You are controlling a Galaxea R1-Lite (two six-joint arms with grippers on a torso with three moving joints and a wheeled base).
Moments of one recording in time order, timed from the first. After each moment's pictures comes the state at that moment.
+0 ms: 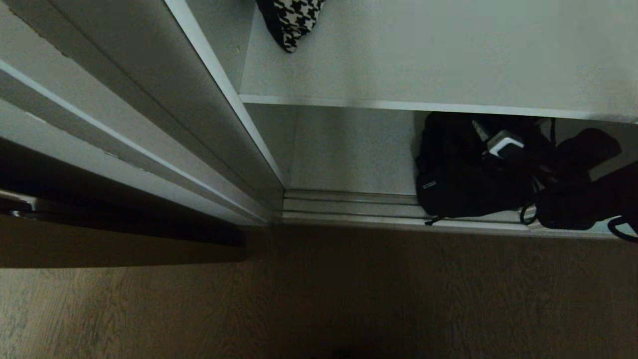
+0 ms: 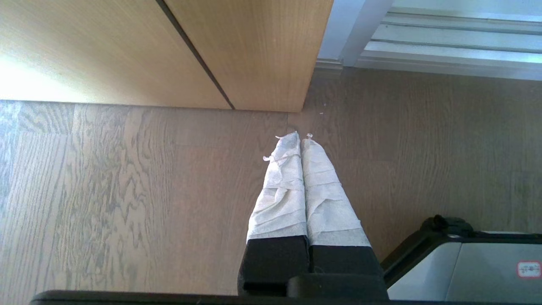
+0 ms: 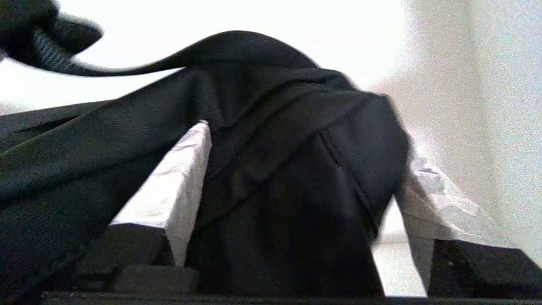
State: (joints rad) left arm 0.00 0.00 0.00 0.00 0.00 0.00; right arm -0.15 2.34 -1.53 -1.52 0.51 -1.09
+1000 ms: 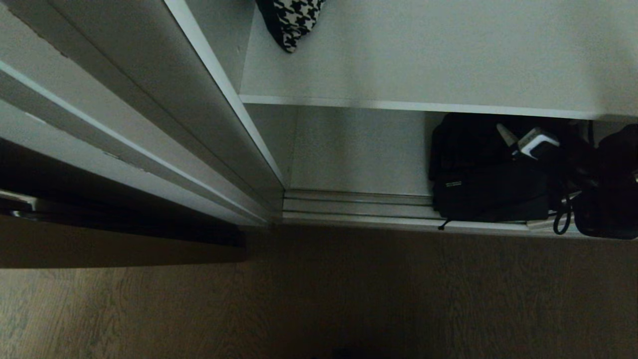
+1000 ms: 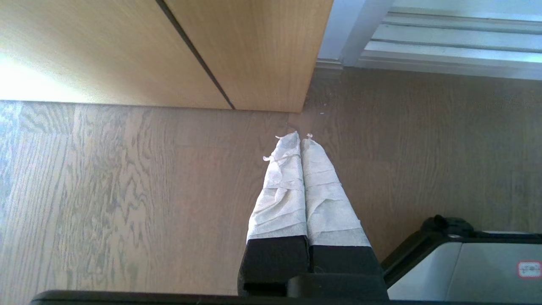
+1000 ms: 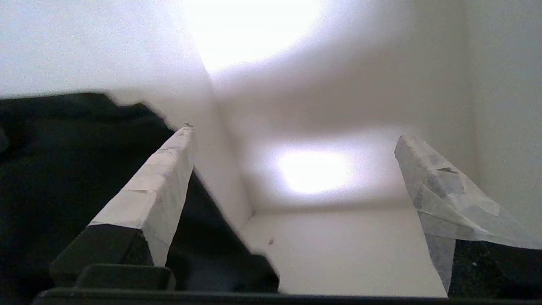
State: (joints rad) left arm 0.00 0.00 0.00 0.00 0.00 0.00; right arm -0.23 2.17 -1.28 -1.52 0.53 -1.09
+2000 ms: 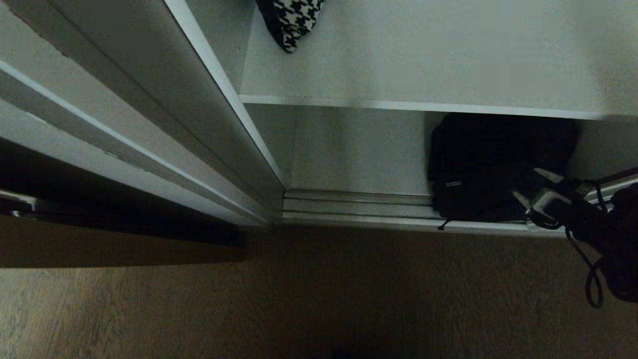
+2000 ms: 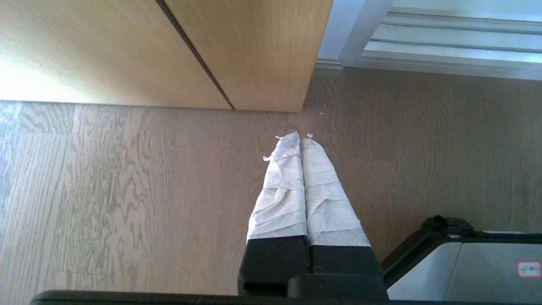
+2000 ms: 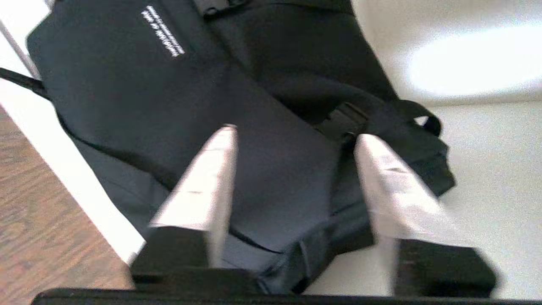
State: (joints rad) left arm 0.00 0.00 0.00 0.00 0.00 0.00; right arm -0.32 2.11 -0.76 -1.52 0.51 -1.09
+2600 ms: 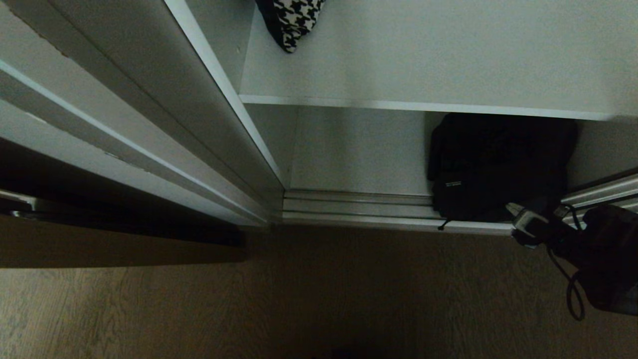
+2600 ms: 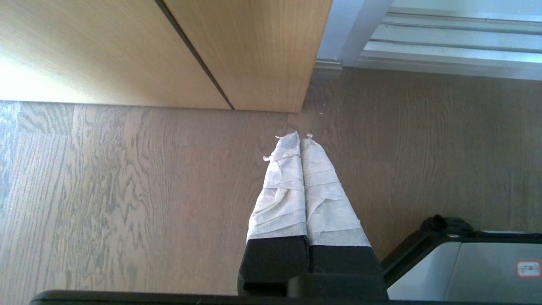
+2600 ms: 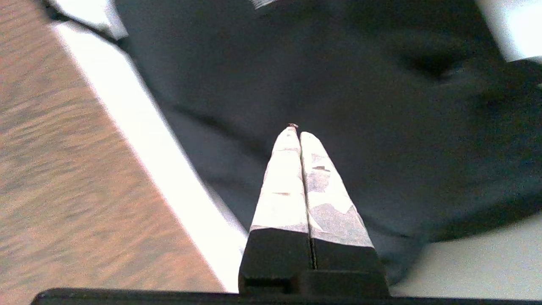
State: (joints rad) left arm 0.00 0.00 0.00 0.00 0.00 0.00; right arm -0.31 2.29 -0.79 -1.52 0.50 -1.10
